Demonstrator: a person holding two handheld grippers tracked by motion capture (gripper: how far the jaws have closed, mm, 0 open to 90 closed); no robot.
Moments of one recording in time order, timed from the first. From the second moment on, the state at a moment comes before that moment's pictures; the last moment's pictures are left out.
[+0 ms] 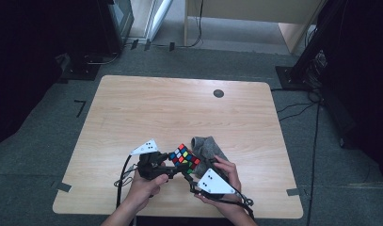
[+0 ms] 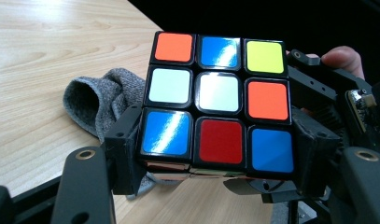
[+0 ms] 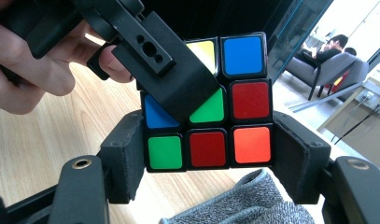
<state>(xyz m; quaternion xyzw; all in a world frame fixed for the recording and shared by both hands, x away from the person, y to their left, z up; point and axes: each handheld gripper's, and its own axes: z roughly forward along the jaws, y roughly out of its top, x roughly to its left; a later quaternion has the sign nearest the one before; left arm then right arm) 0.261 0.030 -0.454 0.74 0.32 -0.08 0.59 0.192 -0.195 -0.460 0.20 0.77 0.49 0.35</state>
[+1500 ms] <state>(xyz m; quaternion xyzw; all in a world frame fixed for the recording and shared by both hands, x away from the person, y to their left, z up) 0.223 0.009 -0.465 0.81 0.12 0.28 0.51 0.211 -0.222 -0.443 0.36 0.73 0.57 0.10</state>
